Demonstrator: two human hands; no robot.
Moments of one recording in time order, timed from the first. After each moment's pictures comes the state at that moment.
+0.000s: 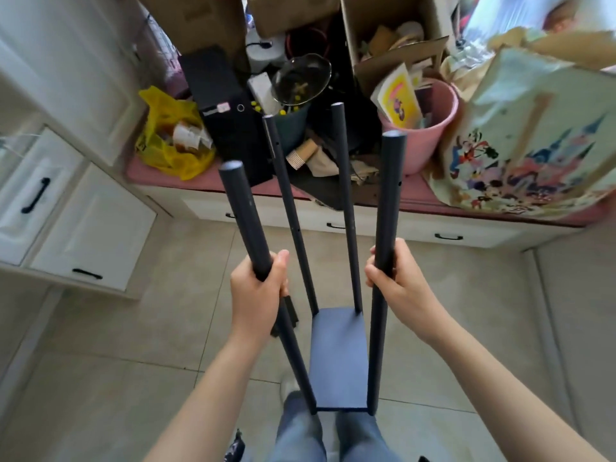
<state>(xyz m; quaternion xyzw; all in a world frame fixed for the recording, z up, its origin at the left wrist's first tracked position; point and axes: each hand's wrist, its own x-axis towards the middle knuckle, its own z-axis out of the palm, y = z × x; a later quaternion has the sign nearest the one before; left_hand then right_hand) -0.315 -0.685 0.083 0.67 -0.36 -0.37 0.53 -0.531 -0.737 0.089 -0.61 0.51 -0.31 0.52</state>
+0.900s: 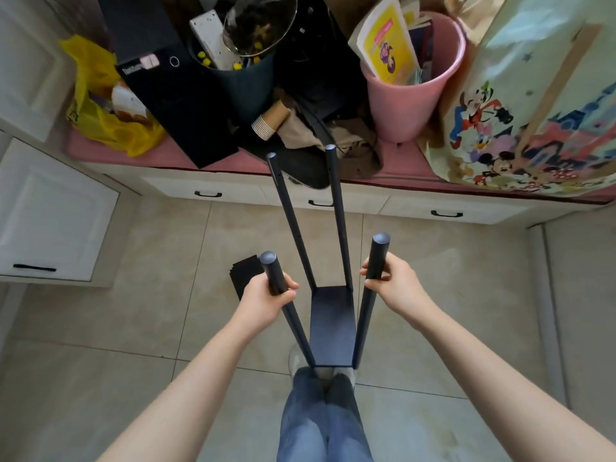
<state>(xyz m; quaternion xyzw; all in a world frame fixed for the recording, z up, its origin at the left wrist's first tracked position) -0.368 -0.775 -0.086 0.74 -0.38 -0.52 0.22 -0.614 -0.837 -0.061 -0.50 0.66 -0.13 0.54</state>
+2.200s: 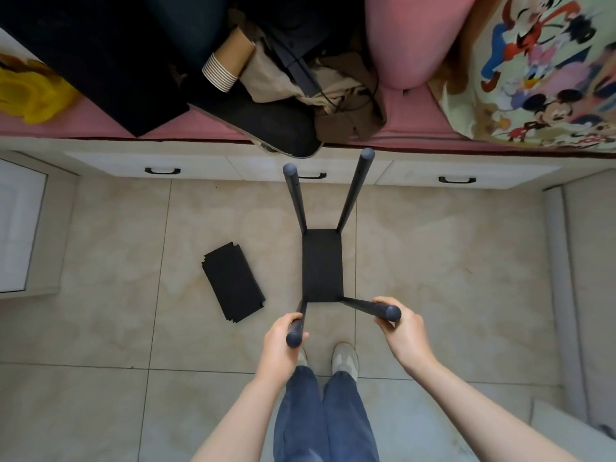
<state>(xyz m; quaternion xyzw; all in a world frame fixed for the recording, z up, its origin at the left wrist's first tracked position) -0.412 -0.748 -0.284 0.76 -0.35 -0.54 0.09 -0.634 -0.791 -0.272 -0.42 0.75 -0.10 0.51</state>
